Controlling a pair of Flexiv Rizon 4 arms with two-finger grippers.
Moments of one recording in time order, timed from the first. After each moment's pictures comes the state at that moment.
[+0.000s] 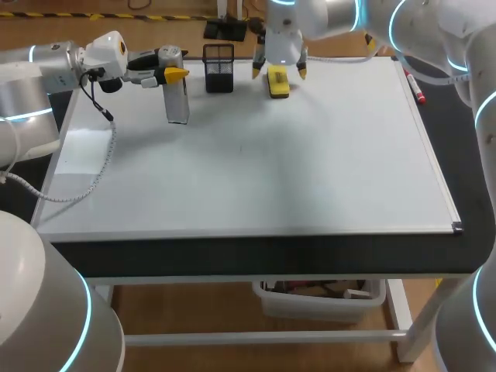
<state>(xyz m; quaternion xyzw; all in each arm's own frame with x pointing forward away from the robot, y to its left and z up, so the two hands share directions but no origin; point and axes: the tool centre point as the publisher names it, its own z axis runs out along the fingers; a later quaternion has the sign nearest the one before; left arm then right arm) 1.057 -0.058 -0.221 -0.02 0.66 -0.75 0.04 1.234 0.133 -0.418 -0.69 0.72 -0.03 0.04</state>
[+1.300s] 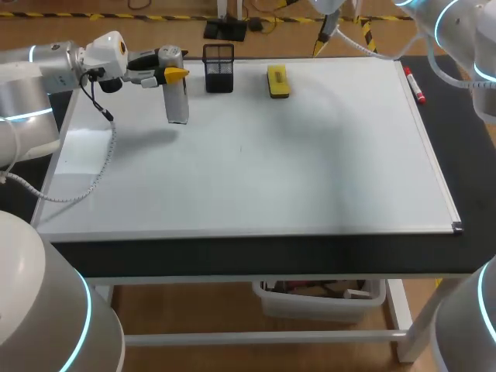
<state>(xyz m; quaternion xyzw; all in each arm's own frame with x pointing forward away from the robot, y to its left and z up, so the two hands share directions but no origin) 1.057 -0.058 -0.221 -0.02 0.66 -0.75 0.04 1.266 0.105 -0.303 -0.40 0.86 0.27 0.14</state>
